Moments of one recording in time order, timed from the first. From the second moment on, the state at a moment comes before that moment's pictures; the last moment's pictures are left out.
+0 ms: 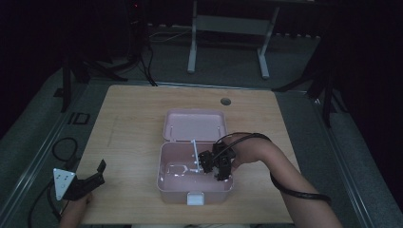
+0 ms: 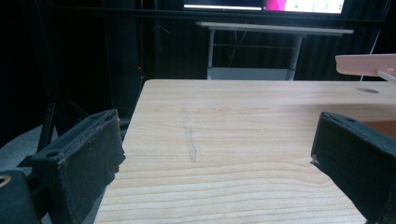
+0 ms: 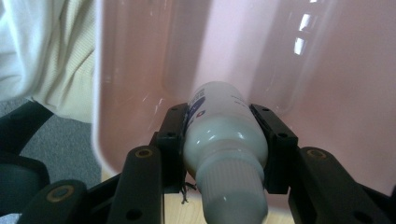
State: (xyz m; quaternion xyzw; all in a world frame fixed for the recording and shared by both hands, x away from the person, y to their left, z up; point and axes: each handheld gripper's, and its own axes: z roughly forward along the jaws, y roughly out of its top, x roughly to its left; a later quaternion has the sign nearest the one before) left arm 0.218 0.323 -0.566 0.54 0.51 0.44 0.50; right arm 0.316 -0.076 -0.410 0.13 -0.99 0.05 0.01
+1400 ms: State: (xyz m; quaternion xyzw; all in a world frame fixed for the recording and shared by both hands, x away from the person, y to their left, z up) left arm 0.218 0.323 -0.566 0.54 0.51 0.44 0.51; right arm 0.319 -0.066 -0.487 0.15 -0.98 0.10 0.03
